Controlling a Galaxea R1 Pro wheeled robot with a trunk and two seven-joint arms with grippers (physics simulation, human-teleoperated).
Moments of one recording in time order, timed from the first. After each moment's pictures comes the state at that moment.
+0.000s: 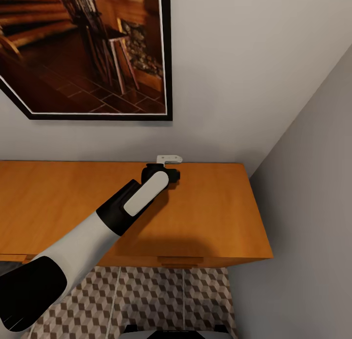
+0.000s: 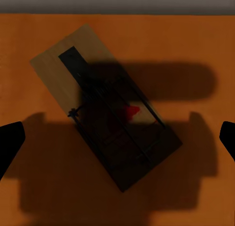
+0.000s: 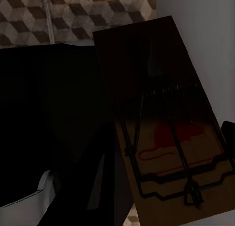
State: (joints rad) left arm -1.14 -0.08 -0.76 -1.19 1.15 0.72 1.08; right arm -0.19 0.09 0.14 -0.02 -0.19 -0.53 -0.13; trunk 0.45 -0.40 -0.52
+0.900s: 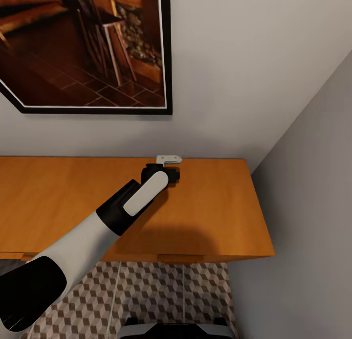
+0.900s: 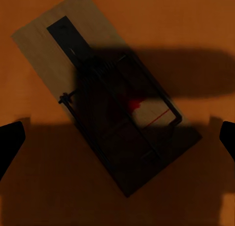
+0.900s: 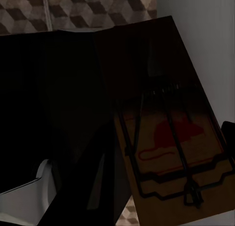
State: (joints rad) left arm -1.14 -0.08 -0.76 -1.19 1.15 0.72 1.08; right arm -0.19 0.09 0.14 -0.02 -0.19 -0.53 -0.13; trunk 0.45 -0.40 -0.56
